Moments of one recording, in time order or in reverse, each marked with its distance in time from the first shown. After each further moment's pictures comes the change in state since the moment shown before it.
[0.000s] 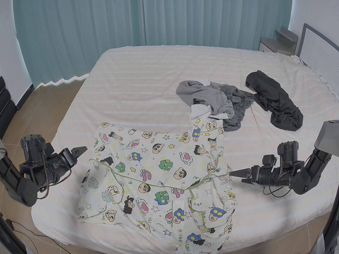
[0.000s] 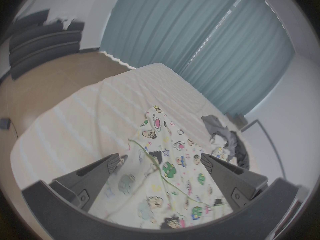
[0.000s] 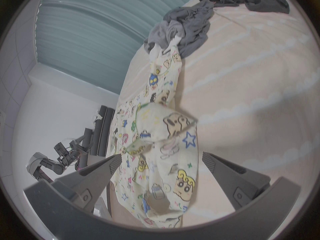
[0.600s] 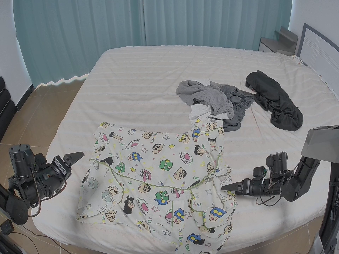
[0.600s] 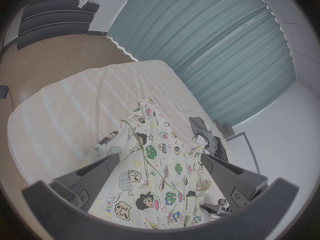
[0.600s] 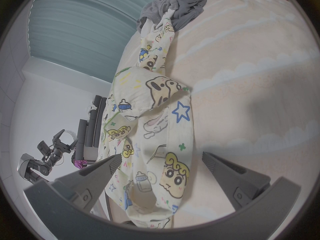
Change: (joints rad) left arm -0.056 -0.214 0.184 -0.003 -0.038 -0.233; right arm 0.056 0.120 0.004 -0.010 -0.030 -0.039
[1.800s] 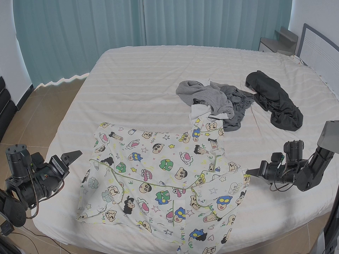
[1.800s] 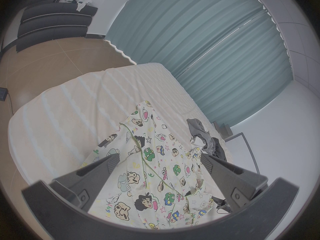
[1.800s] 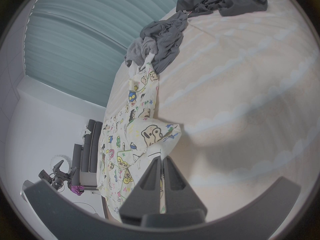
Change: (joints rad) left arm -0.003 -0.041 0.015 -0.003 0.008 0.010; right arm -0.141 -0.100 -0.018 -0.001 -0.059 0.087
